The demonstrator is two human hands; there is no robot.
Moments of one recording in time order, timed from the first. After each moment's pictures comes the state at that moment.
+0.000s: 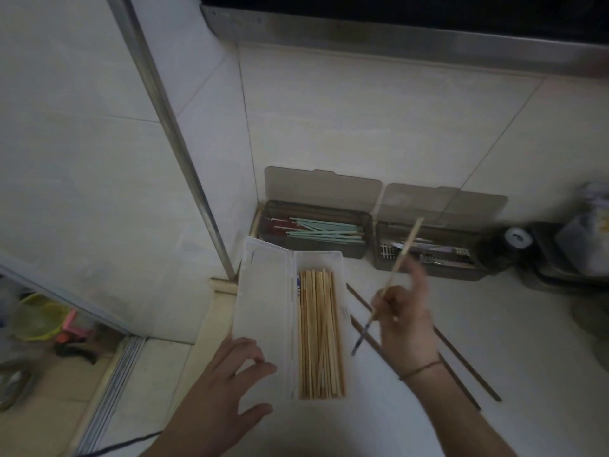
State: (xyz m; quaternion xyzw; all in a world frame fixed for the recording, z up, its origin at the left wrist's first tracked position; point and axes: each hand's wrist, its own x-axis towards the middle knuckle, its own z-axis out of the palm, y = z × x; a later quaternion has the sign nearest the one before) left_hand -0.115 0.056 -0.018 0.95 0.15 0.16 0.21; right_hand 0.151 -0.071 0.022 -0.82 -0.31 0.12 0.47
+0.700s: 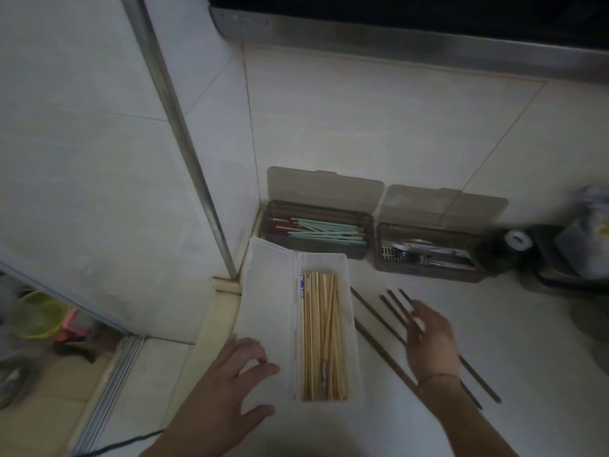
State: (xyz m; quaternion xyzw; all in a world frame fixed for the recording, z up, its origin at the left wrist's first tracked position) left_hand -0.115 0.056 -0.018 0.95 0.14 0.17 0.21; right_hand 0.190 -0.114 -0.044 -0.92 -0.28 0.01 0.29
